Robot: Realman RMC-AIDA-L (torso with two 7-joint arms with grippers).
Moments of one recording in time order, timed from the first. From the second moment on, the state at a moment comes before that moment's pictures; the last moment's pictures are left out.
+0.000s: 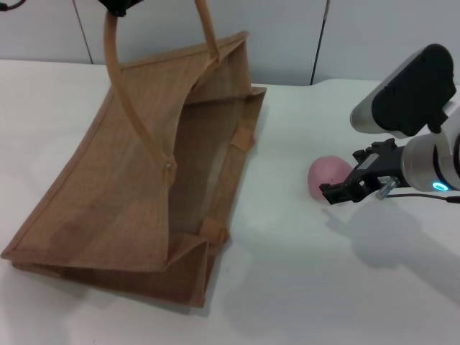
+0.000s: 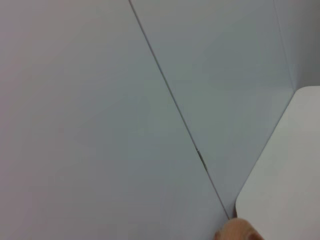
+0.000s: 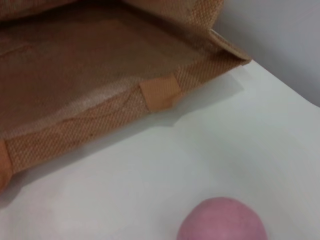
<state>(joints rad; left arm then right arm) -0.61 -2.03 0.94 1.63 -0.87 -1.41 1.16 0.49 2.01 -1.78 -1.36 0.53 1.01 -0.44</state>
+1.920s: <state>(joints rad) -0.65 -2.03 0.95 1.63 -0.84 -1.44 1.17 0.70 2.02 -1.78 -1.02 0.63 0.91 -0.45</state>
